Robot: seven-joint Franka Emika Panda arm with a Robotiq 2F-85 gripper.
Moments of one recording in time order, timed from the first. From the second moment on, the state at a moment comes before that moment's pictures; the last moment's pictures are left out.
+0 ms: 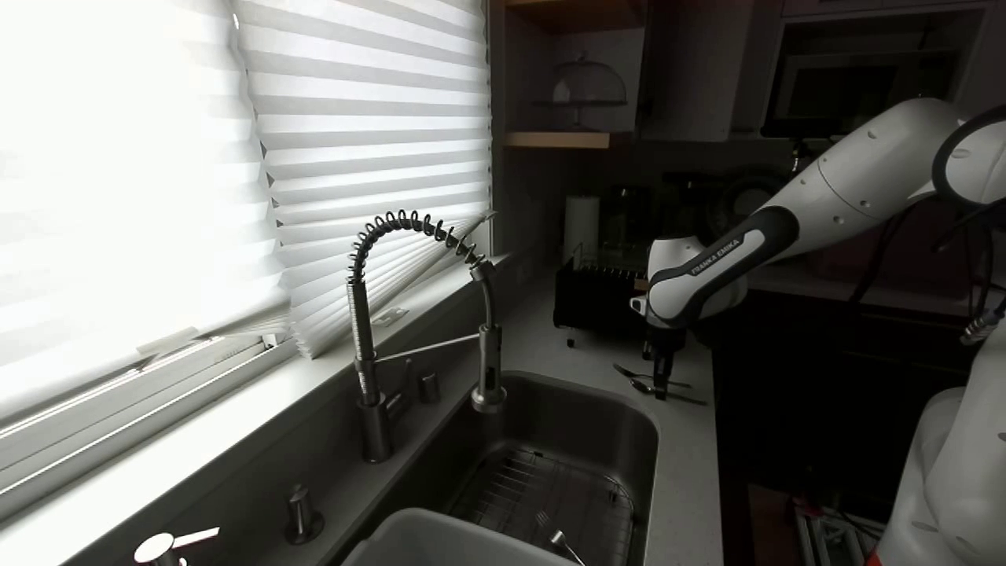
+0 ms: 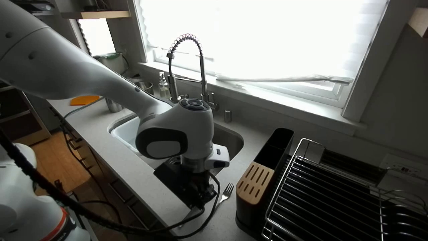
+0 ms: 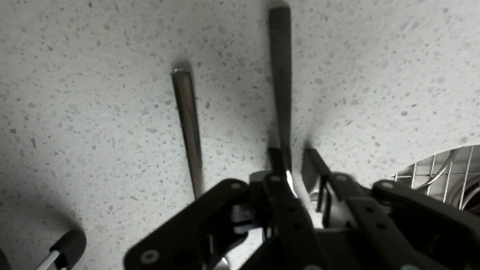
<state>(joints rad) -0.26 -0.09 -0.41 -2.50 -0.09 2.38 -0.62</state>
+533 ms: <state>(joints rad) -0.26 -0.08 -0.41 -2.49 -0.09 2.38 -0.62</state>
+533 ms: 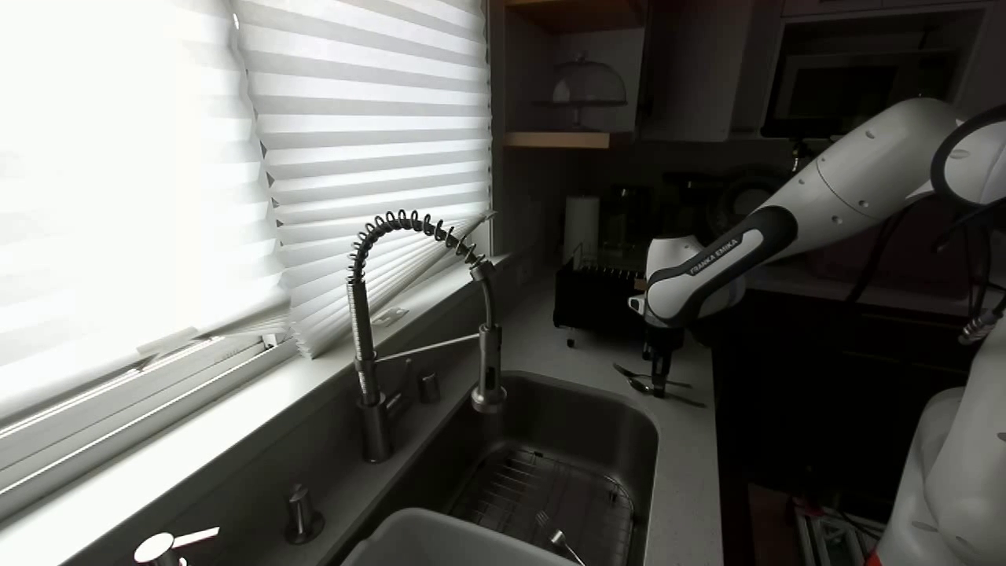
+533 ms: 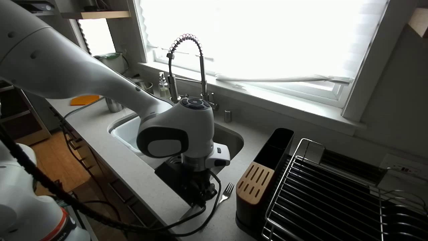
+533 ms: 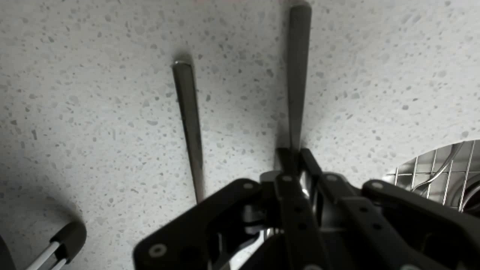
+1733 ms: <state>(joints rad) -0.27 -0.45 -0.33 -2.35 -0.10 2.27 -0.27</state>
